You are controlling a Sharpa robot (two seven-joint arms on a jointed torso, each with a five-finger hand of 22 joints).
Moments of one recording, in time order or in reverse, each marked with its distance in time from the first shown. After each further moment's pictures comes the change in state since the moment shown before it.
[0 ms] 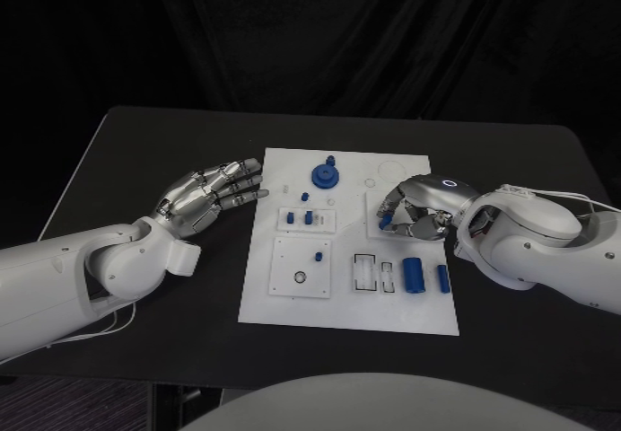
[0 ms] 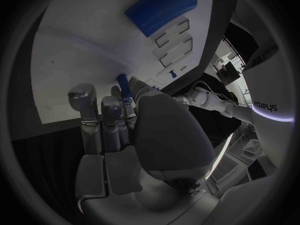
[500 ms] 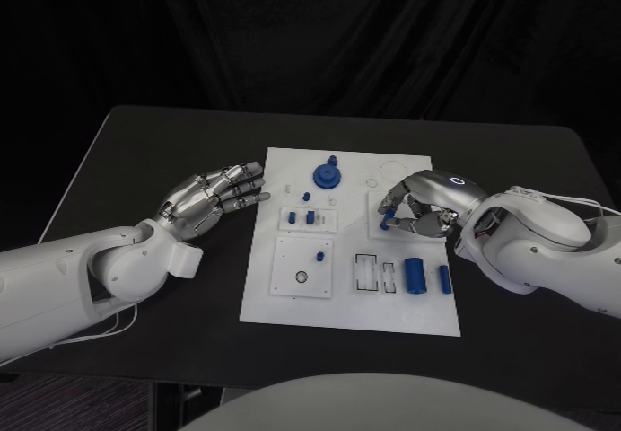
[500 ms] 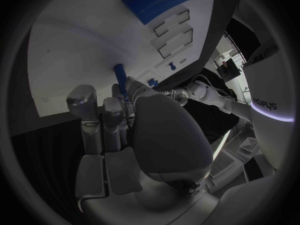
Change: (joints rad) left arm -0.012 -0.001 0.000 -0.002 0.000 0.004 0.000; left_hand 0.000 0.000 0.003 0.003 0.000 0.000 0.000 0.000 0.000 0.000 0.000 0.003 0.000 0.000 0.000 0.000 0.000 0.000 0.000 0.000 0.000 0.000; right arm -0.002 -0.015 0.000 0.020 -0.001 -0.081 0.009; right_hand 0.054 0.017 0.071 -0.062 -0.002 0.091 -0.027 0.041 0.050 0.107 -0.021 -0.025 -0.001 0.033 -0.028 0.016 0.037 -0.016 0.027 -0.027 0.057 0.000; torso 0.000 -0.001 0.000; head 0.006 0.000
